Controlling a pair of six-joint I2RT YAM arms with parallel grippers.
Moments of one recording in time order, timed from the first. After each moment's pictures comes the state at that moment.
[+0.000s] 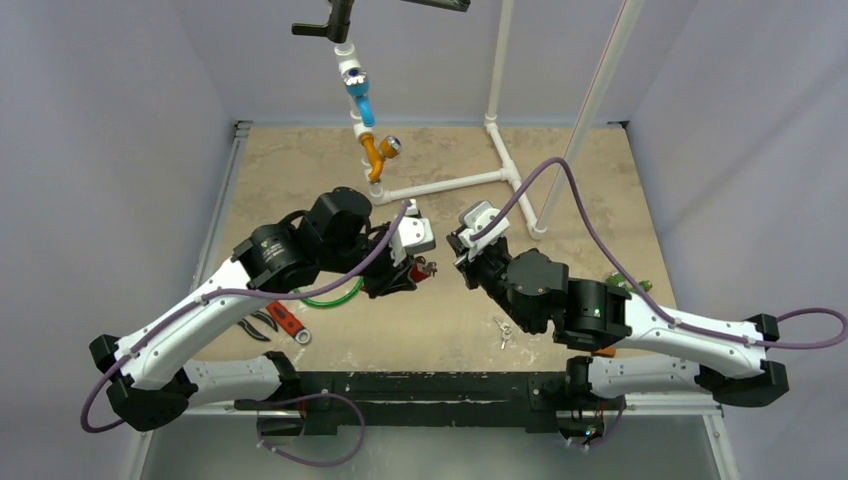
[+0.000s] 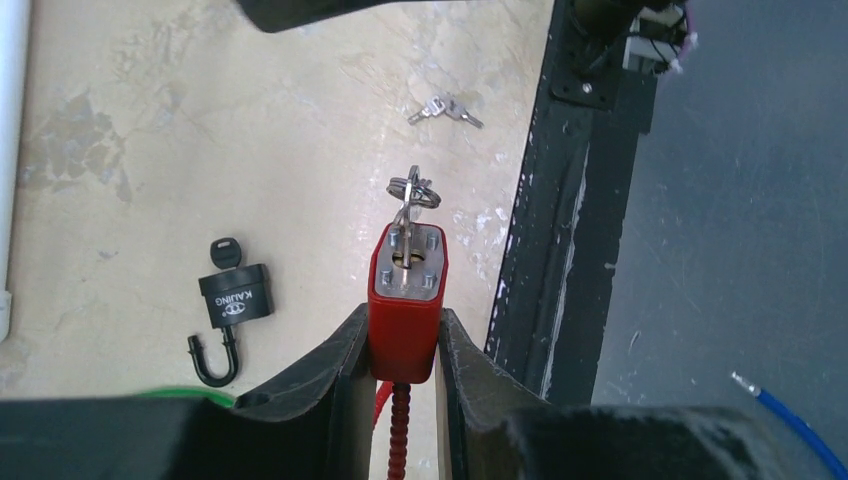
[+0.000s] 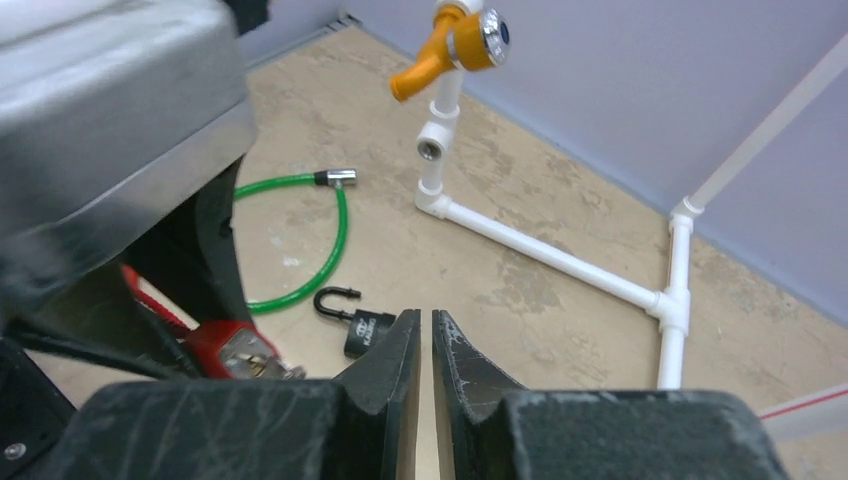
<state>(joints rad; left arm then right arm) -0.88 1.11 1.33 -0.85 0.39 0.18 1.35 0.98 1.15 -0.29 0.73 -0.06</state>
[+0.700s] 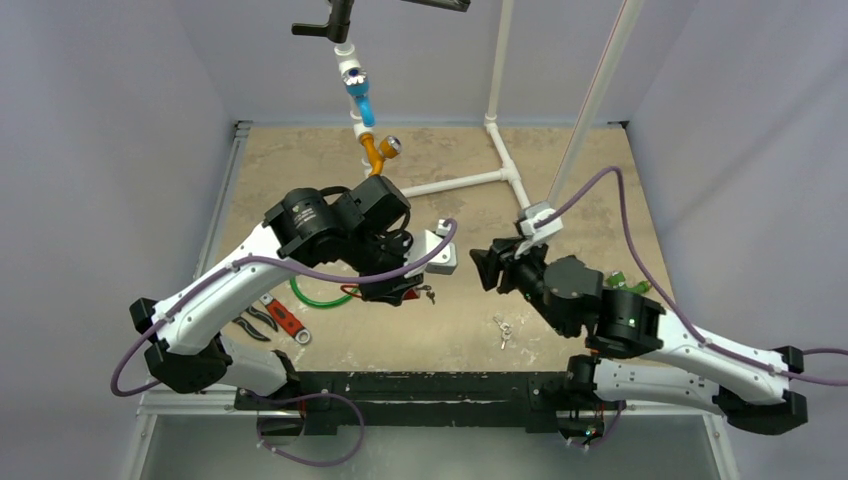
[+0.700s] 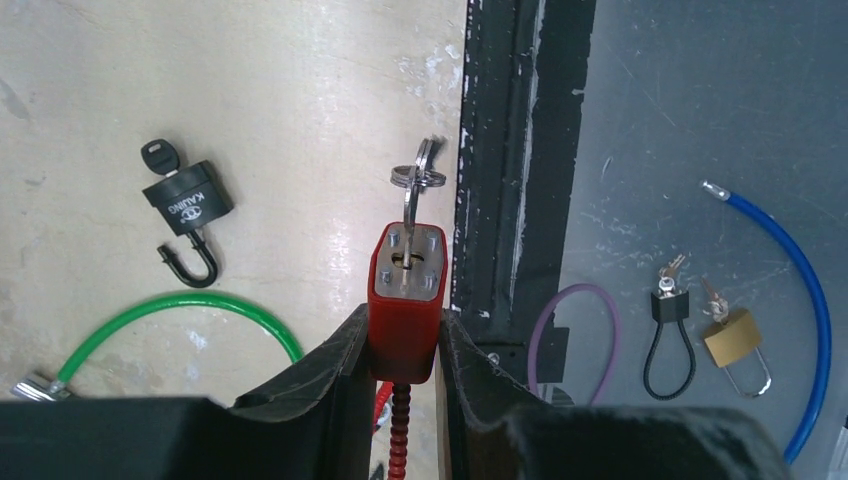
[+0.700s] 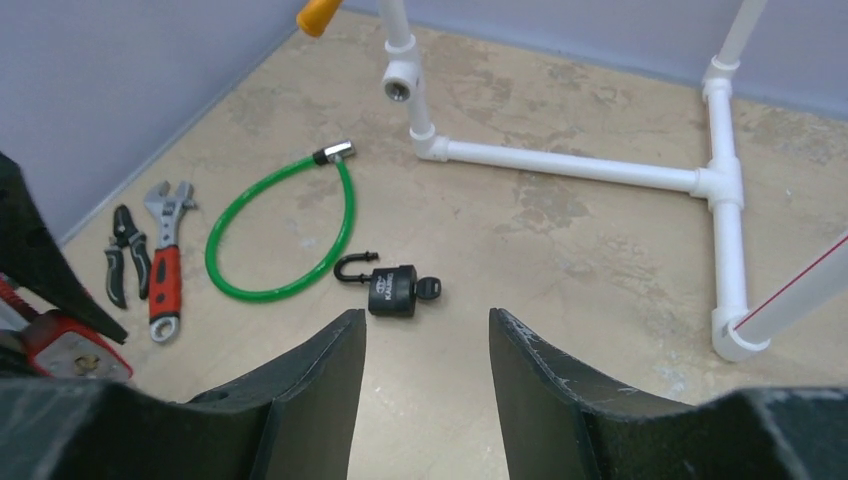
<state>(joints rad) -0.99 1.40 1.74 -1.41 0.35 0.40 1.23 0.74 0.96 -0.41 0.69 0.28</state>
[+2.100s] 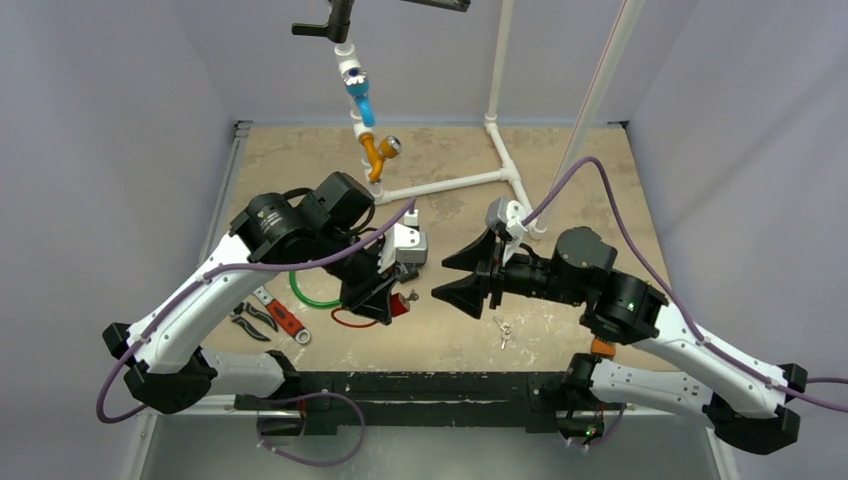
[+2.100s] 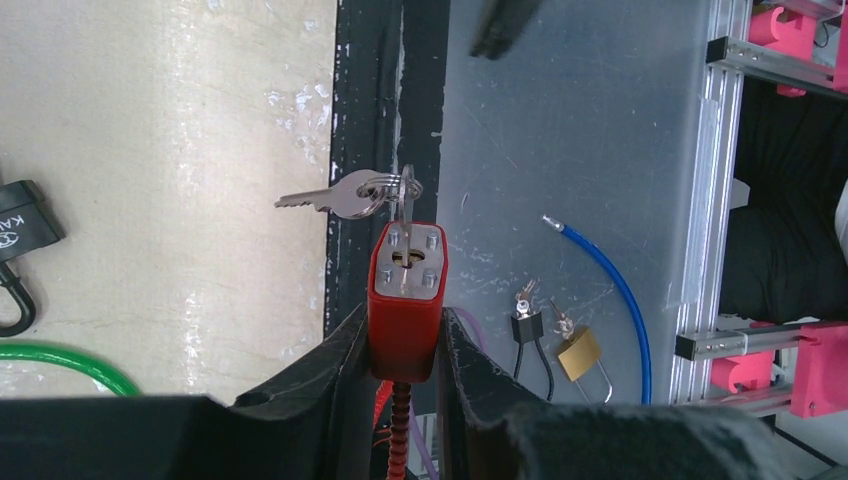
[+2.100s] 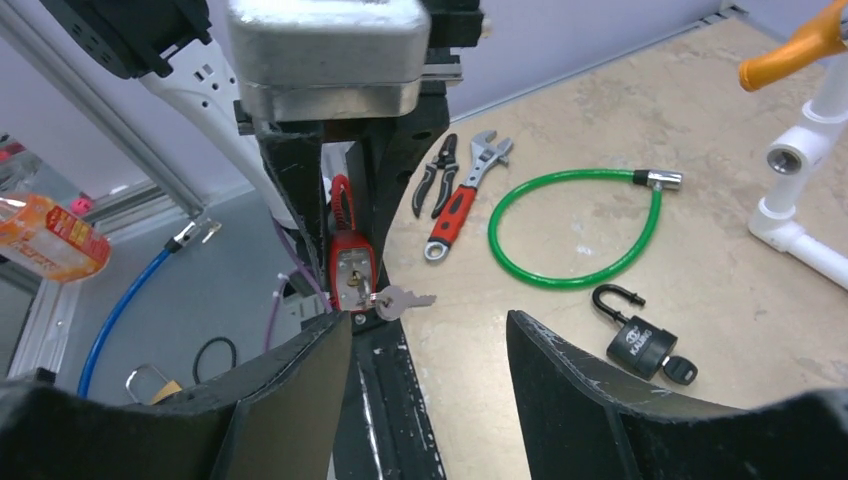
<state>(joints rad) -0.85 1.28 1.63 -1.41 0.68 0.30 1.06 0.81 1.03 -0.30 -0.20 0.23</state>
